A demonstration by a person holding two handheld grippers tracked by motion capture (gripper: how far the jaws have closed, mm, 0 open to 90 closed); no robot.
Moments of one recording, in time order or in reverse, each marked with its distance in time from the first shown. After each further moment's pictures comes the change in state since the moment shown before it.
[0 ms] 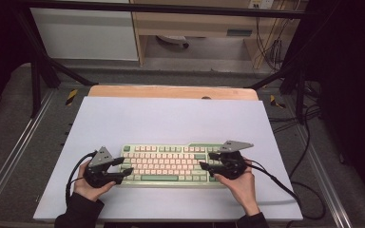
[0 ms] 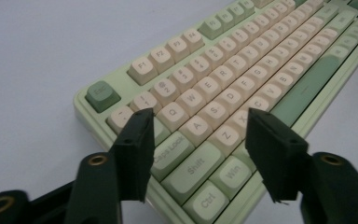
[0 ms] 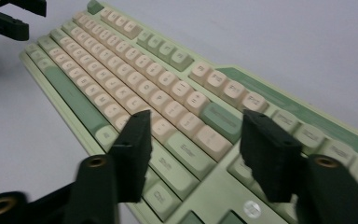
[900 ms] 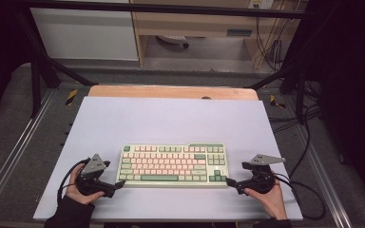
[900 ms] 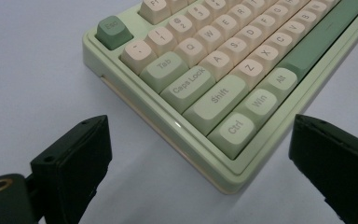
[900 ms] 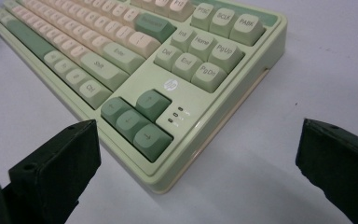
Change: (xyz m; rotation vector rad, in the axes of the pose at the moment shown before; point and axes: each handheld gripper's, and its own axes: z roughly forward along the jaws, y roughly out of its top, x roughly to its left) left arm 0.013 -0.033 -0.006 0.050 -0.006 0.016; right arm -0.053 -0.076 -0.037 0.005 0.004 0.109
